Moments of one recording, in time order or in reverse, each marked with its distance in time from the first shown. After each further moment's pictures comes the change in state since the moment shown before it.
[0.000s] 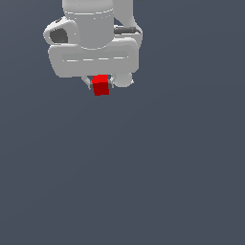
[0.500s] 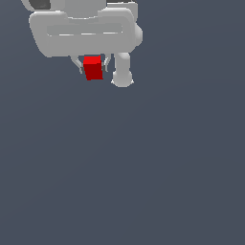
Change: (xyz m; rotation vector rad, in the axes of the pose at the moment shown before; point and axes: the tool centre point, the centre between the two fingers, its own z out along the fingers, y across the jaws) arm -0.005 0.012 -0.047 -0.001 -0.001 0.000
